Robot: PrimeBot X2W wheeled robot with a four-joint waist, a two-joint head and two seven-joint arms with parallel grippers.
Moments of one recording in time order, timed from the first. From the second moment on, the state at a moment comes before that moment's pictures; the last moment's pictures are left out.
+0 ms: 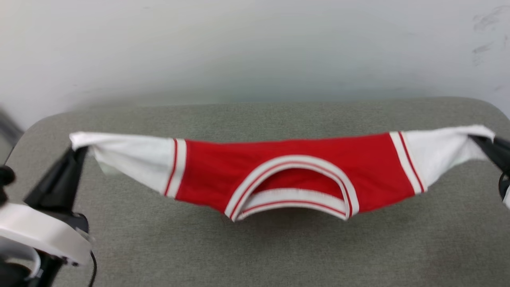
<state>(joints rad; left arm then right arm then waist) 0.02 0.53 0.04 -0.50 -0.65 0.06 0.32 -0.26 -0.46 -0.13 -0.24 0.69 0.13 0.87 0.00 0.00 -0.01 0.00</state>
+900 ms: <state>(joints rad) -1.19 0.68 -0.03 -0.12 -0.65 0.00 0.25 -1.26 -0.37 -0.12 0.05 0.39 0.13 0.53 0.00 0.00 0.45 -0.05</state>
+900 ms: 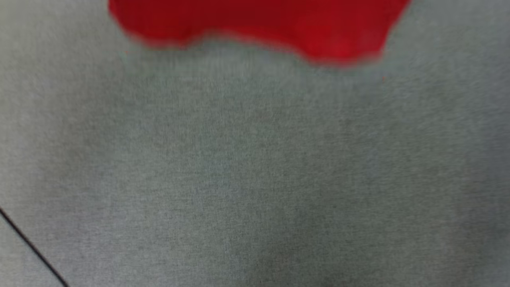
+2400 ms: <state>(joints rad) -0.53 0.57 -0.43 0.44 -0.58 -0.11 0.04 -0.59 -0.39 -0.01 0.46 0.55 0.13 0.54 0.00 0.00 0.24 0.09</state>
